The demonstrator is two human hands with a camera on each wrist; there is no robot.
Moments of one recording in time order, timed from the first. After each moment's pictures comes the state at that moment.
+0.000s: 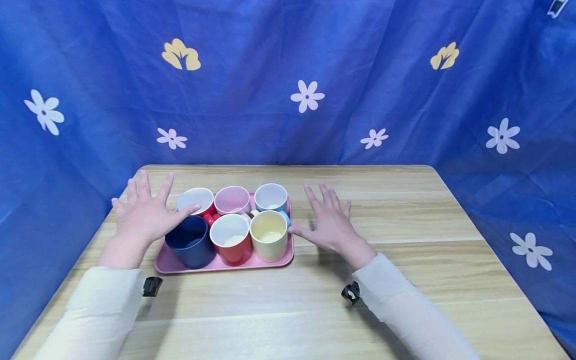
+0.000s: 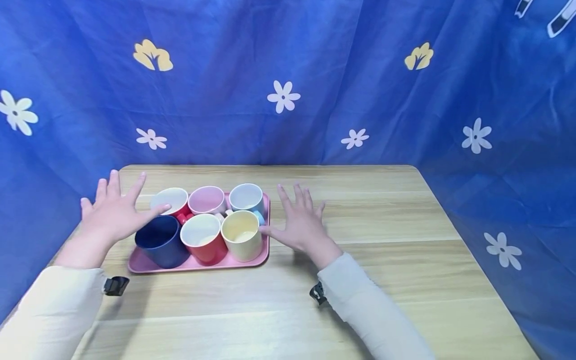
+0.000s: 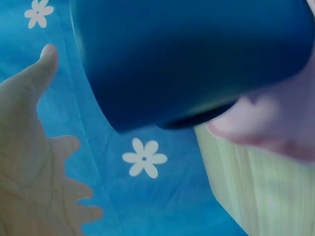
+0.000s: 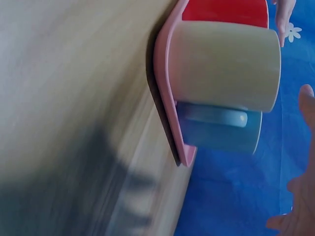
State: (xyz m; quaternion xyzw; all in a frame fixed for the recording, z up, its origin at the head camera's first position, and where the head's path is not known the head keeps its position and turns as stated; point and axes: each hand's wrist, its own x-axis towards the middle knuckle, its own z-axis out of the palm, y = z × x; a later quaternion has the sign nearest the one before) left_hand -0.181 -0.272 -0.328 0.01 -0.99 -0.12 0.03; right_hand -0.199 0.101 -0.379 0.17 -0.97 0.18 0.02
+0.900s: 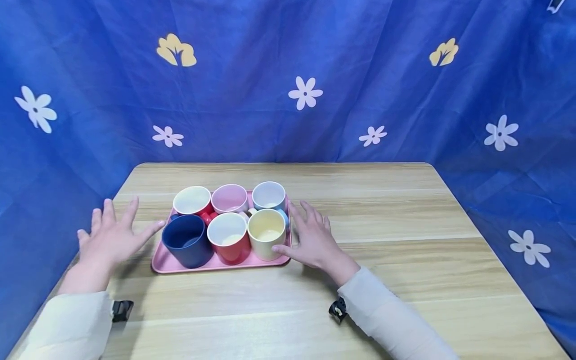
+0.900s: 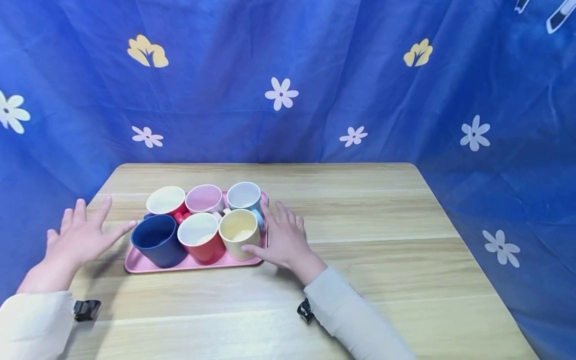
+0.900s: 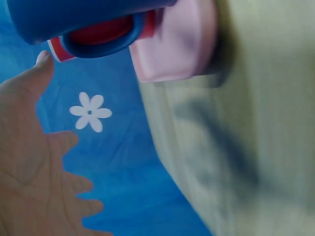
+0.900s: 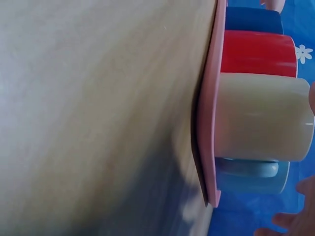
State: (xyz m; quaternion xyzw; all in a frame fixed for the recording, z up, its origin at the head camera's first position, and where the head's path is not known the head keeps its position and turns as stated) left_hand -0.160 -0.339 -0.373 0.05 -0.99 -0.13 -0.01; right_hand -0.180 0.075 -0.410 0.21 -0.95 0.23 0.04
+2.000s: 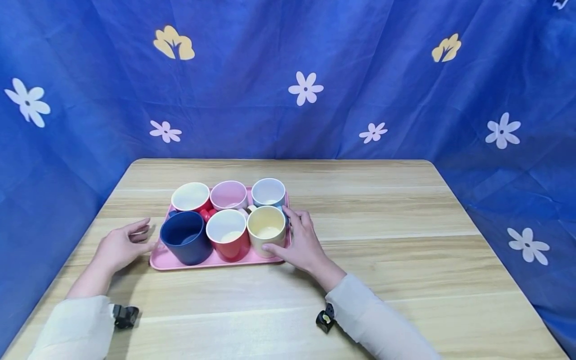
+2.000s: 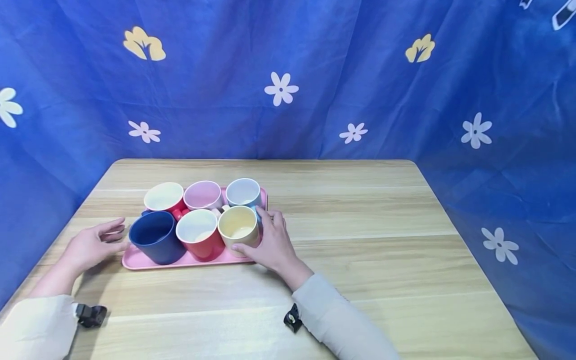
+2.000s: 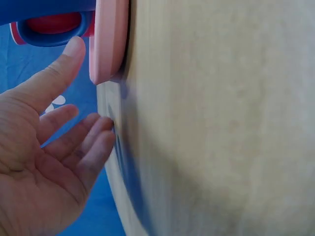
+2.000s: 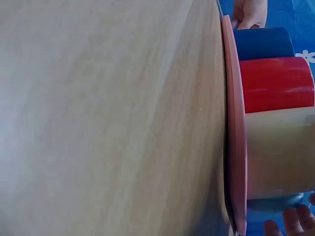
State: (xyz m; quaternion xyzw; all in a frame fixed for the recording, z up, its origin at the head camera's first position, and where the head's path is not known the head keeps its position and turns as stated) left_hand -0.164 -0.357 -0.419 0.00 -0.96 -0.29 -0.01; right_hand -0.171 0.049 -0.430 0.18 -0.89 0.41 0.07
